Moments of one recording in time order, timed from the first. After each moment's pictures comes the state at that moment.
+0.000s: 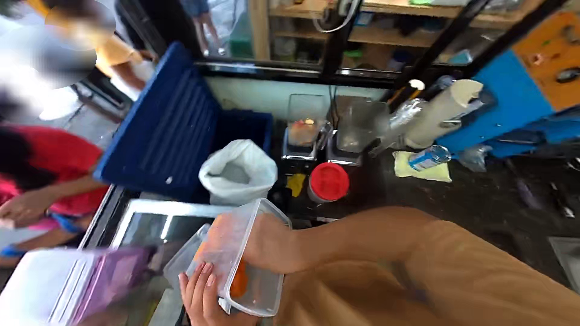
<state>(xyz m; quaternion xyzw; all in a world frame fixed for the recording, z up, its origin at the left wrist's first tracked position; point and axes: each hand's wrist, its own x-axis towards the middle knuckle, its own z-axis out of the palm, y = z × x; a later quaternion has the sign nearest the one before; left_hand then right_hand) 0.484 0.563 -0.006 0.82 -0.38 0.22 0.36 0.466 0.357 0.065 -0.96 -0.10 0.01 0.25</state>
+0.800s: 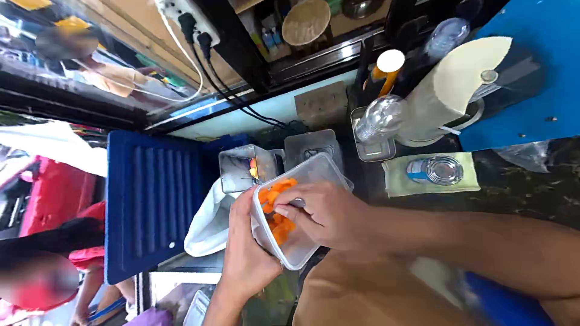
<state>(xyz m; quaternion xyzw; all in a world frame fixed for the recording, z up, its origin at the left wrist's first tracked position) 0.500 0.110 0.098 0.78 -0.51 -0.15 0.32 0.360 -0.064 0.074 -0.79 0.05 -0.24 0.56</state>
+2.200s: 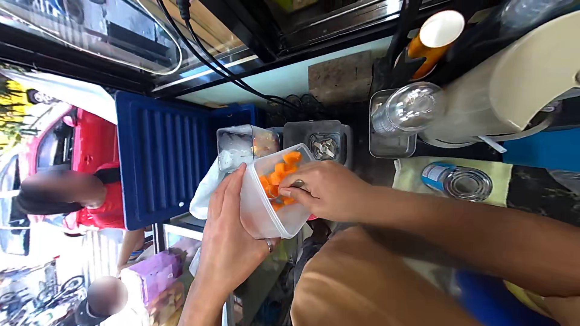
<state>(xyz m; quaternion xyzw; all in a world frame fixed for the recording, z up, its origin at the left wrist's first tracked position) 0.478 0.070 0.124 0.89 -0.44 -0.13 0.09 0.362 -0.124 0.026 -0.81 0.03 -0.08 0.59</state>
